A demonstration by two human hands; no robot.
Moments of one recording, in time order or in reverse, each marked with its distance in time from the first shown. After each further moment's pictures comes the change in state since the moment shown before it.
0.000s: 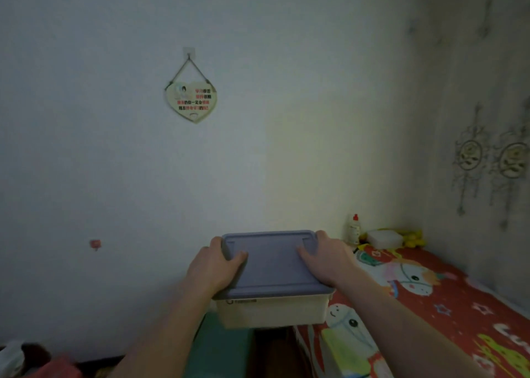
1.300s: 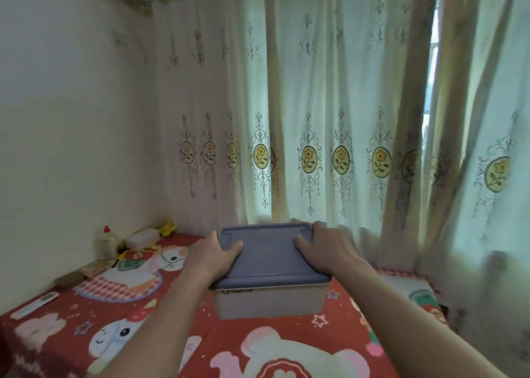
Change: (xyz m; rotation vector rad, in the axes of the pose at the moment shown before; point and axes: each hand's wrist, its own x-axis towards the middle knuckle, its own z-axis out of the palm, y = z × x) left_hand -0.213 0.317 0.105 -0.258 -0.506 0.825; right_hand -0.351 0.189 -0.232 -0.268 0.384 0.864
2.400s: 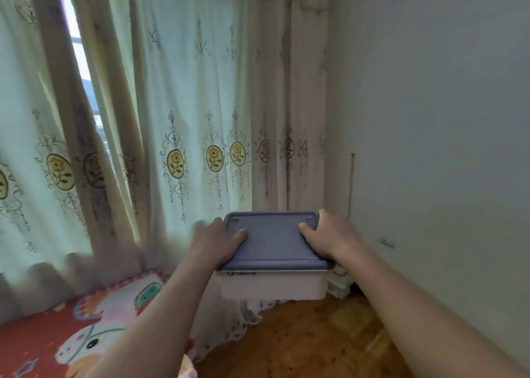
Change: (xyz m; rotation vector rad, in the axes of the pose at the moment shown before) left_hand -0.279 0.574 0.256 -0.254 -0.487 0.846; right_hand -0.347 0.467 -0.337 -0.314 0.420 0.918
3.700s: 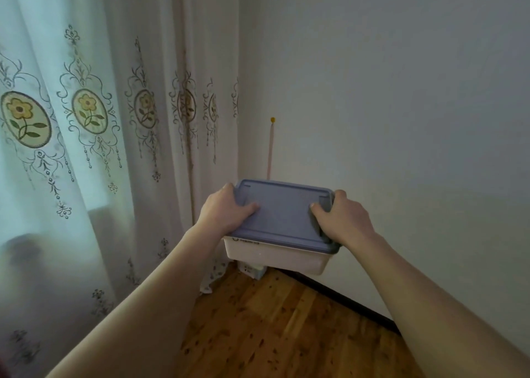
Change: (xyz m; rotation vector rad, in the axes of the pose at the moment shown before) left_hand 0.323 0.213 0.295 -0.323 -0.276 0.331; right_hand 0.280 0.251 0.041 -0.149 0.170 0.406
